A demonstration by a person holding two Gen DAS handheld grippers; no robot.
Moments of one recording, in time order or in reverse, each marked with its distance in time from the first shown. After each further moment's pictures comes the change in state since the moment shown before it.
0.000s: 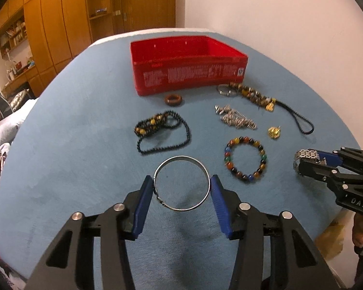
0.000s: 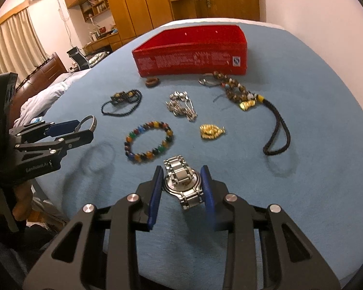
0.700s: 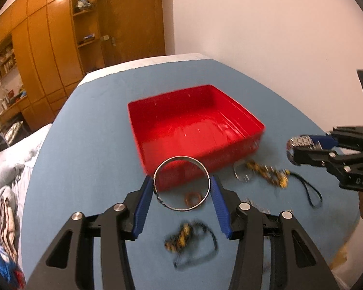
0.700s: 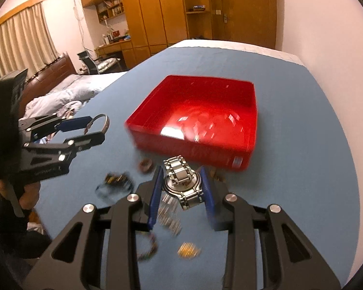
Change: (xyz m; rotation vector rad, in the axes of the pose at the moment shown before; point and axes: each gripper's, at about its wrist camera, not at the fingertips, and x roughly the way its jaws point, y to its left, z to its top) left arm 0.019 0.035 0.156 0.093 -0.097 -0.026; right arm 0.016 -0.021 0.178 -0.106 -0.031 0.012
